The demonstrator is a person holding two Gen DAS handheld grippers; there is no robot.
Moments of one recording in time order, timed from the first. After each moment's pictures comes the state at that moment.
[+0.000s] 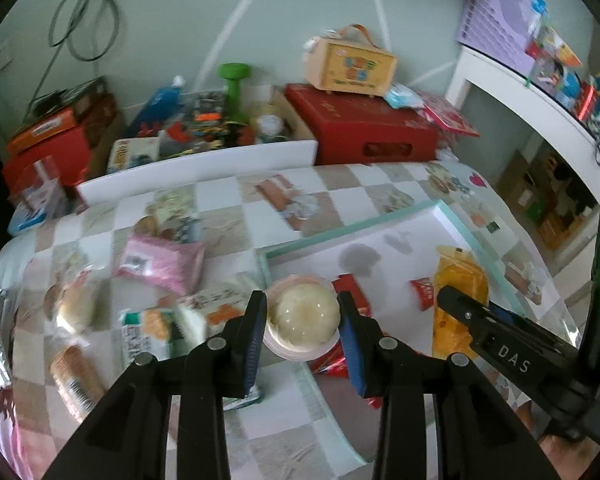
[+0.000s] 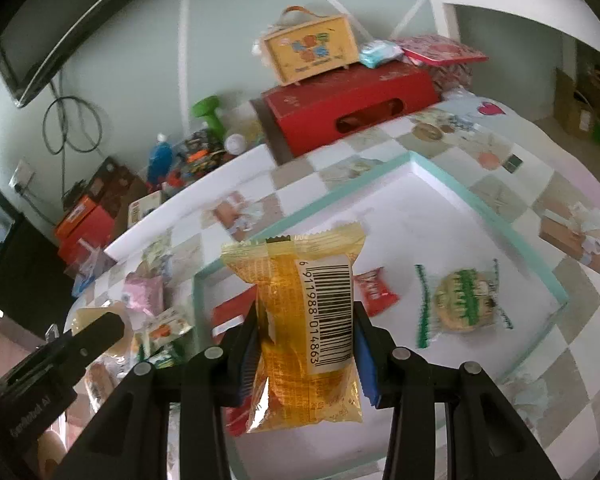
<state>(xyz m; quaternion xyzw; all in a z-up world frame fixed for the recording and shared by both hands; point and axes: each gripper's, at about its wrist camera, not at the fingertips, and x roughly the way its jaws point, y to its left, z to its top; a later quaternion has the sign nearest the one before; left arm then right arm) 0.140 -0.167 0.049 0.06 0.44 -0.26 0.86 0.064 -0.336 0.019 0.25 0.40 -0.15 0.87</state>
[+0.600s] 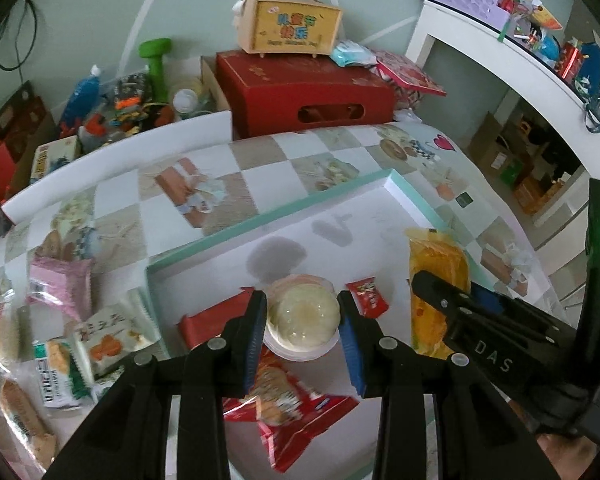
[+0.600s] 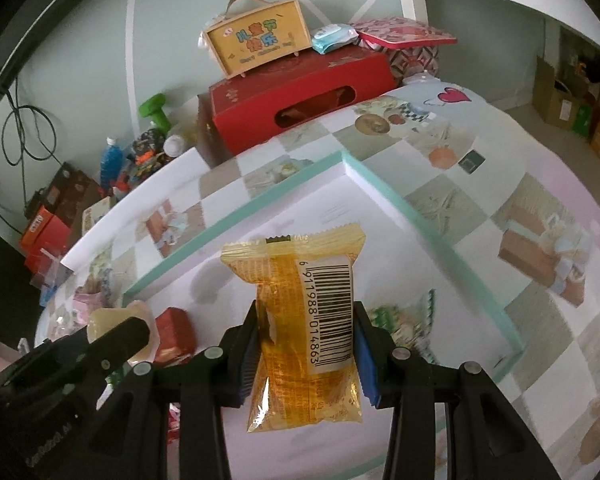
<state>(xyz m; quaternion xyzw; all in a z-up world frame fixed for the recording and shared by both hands) 0.152 -0.259 0.017 0.08 0.48 -0.32 0.81 0.073 -0.404 -0.002 0.24 0.44 -0.18 0.85</state>
